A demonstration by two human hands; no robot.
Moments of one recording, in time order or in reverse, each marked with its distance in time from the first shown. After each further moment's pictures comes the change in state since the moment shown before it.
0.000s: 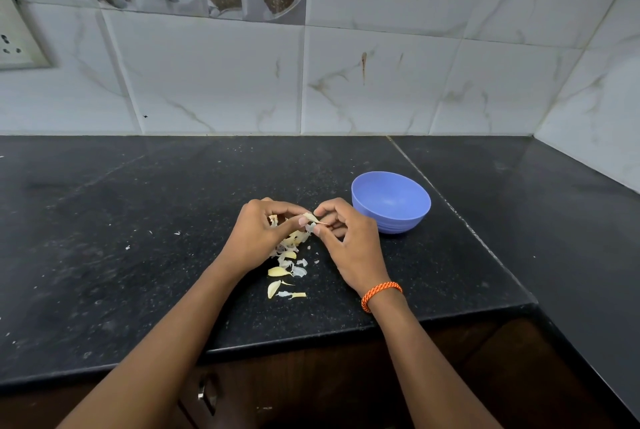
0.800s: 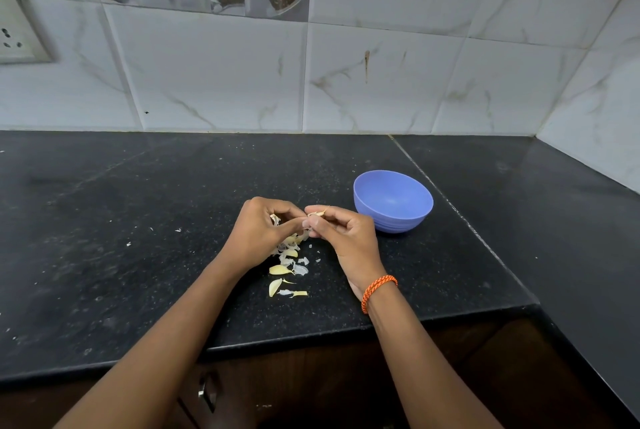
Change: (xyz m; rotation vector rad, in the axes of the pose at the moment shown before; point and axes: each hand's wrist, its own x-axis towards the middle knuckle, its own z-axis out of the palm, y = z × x) left_hand -0.001 0.006 -0.002 -0.031 -0.050 0.017; right_hand 0.000 0.000 0.011 0.525 0.001 0.231
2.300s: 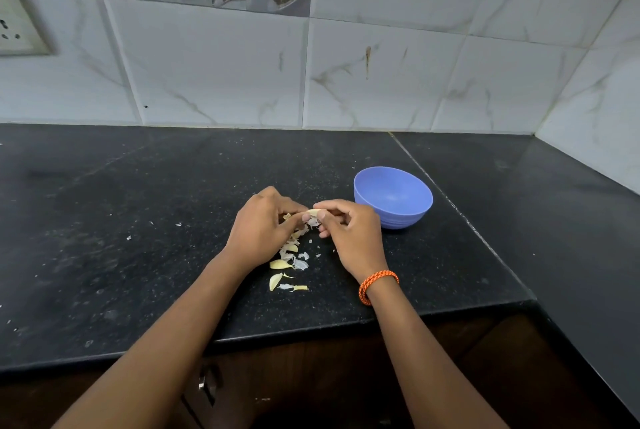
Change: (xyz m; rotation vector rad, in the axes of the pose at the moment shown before) left_hand 0.003 -0.008 0.007 0.387 0.085 0.040; right_hand 0.004 -0.007 -0.003 -0.454 0.102 -0.117
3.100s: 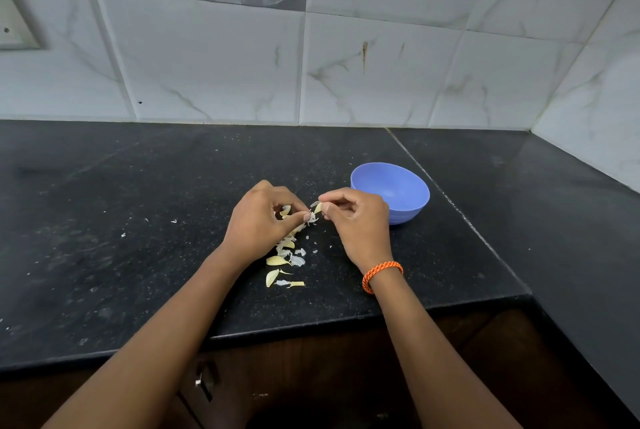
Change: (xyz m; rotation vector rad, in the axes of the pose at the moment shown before) left_hand 0.001 -0.002 0.002 -0.033 0.012 -0.033; right_hand 0.006 -0.003 -0.012 -0.051 0.064 -0.057
